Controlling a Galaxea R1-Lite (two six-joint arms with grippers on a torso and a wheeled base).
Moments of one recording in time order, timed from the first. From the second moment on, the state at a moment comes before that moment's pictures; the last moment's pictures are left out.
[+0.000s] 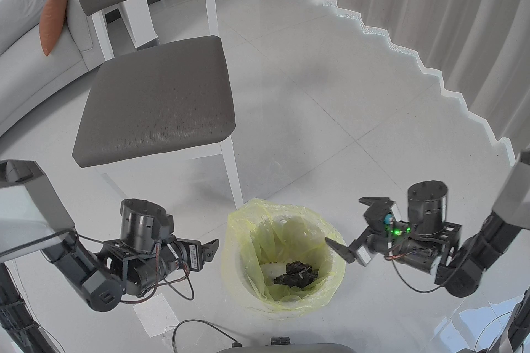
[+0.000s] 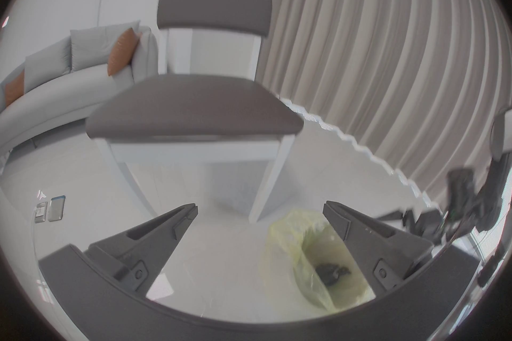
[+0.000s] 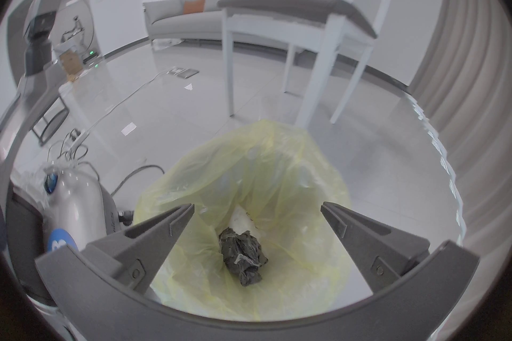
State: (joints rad) left arm -0.49 1.94 -0.43 -0.90 0.17 -0.25; right arm 0.56 1.99 -0.49 -1.10 -0.04 -0.37
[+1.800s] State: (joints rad) left arm -0.49 2.33 -0.63 -0.95 0.23 -0.03; right arm 0.47 1.78 -0.26 -1.08 -0.05 -0.35
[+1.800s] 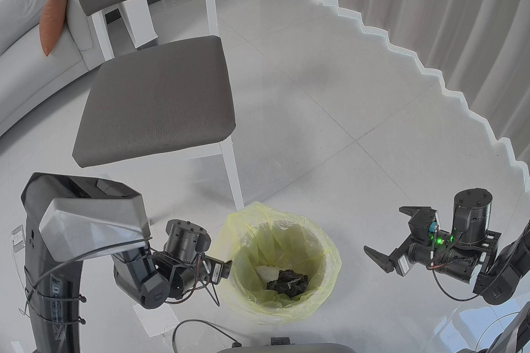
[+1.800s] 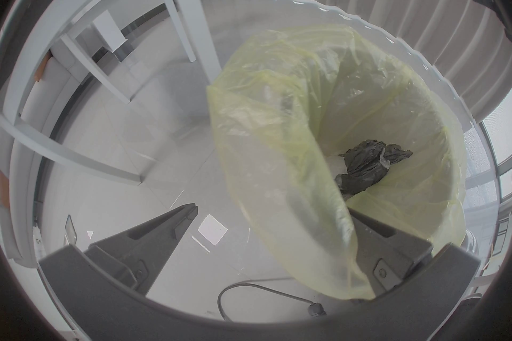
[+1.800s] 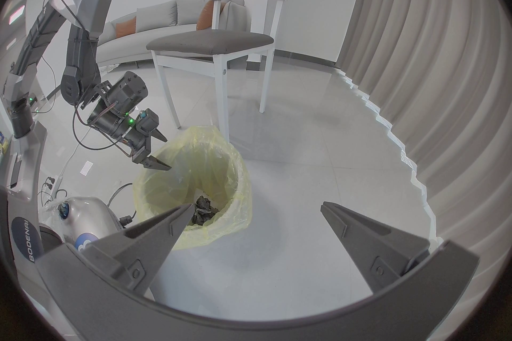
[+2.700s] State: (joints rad) left arm -0.48 2.24 -0.53 -1.09 0.13 -0.16; right arm 0.45 1.77 -0.27 -1.08 -0.05 -0.35
